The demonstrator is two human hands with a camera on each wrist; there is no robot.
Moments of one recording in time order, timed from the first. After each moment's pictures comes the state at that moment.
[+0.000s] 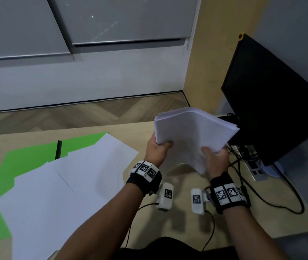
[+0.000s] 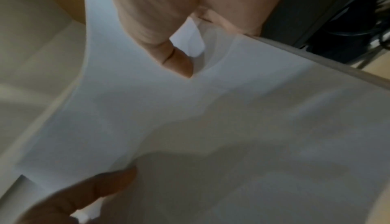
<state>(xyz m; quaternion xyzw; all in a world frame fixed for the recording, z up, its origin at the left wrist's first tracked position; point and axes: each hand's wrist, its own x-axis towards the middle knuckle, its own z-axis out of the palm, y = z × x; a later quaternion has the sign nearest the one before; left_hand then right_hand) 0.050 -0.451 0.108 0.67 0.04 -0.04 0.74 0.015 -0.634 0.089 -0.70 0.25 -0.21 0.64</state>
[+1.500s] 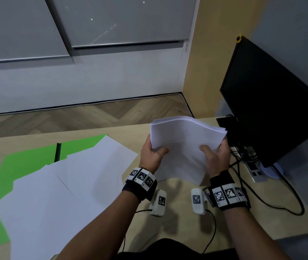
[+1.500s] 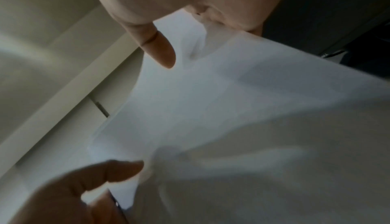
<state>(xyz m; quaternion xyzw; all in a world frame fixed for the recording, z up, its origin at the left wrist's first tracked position) 0.048 -0.436 0.090 0.69 0.01 0.00 0.73 0.011 -0.626 0.114 -0.70 0.14 -0.24 0.66</state>
